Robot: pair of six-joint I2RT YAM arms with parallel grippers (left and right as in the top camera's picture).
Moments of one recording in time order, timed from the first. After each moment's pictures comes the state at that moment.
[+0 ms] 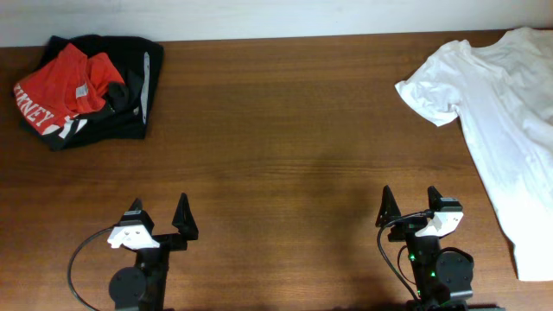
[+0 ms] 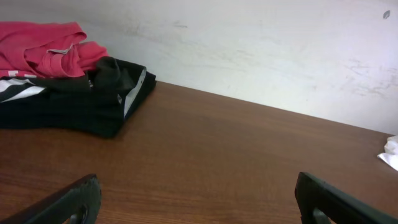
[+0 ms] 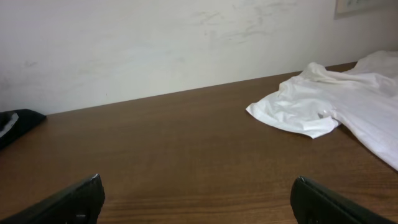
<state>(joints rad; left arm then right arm) 0.07 0.01 0.01 -0.07 0.10 -0.25 0.07 0.02 0.01 -0.07 0.03 0.20</state>
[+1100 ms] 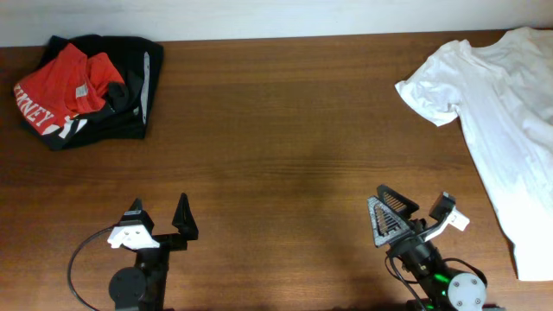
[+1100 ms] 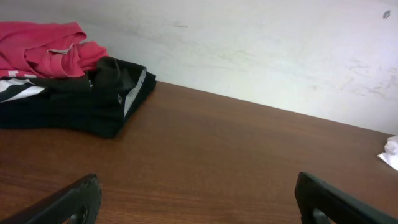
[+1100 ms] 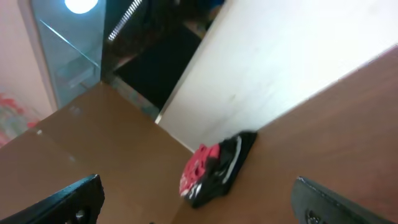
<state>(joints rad) 0.07 0.01 0.01 -0.07 0.10 -0.25 0.07 0.02 0.01 0.28 -0.47 1.04</state>
